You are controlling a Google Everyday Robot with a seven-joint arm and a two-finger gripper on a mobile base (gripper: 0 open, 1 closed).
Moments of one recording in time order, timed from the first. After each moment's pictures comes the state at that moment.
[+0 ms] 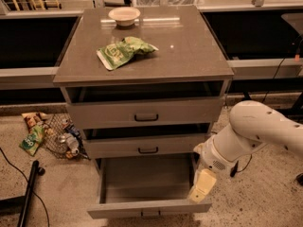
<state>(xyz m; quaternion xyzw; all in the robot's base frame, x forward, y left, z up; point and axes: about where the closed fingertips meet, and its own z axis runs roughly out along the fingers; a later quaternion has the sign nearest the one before) 0.414 -0.127 0.638 -0.56 0.79 0.21 0.12</state>
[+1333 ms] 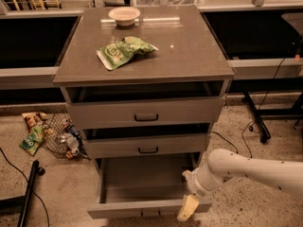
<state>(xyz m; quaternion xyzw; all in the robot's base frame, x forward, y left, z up) 0.433 -0.119 0.416 -0.57 0.78 0.23 0.14</state>
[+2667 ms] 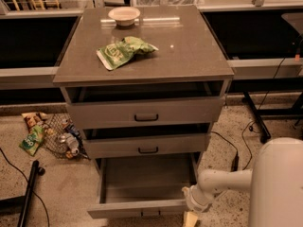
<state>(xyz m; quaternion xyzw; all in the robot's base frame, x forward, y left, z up) 0.422 -0.144 0.271 -0.62 0.76 0.19 0.09</state>
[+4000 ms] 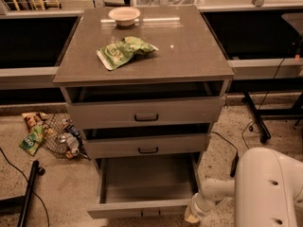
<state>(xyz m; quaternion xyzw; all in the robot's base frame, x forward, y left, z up) 0.425 -0.179 0.174 -0.60 0.78 0.18 0.07</state>
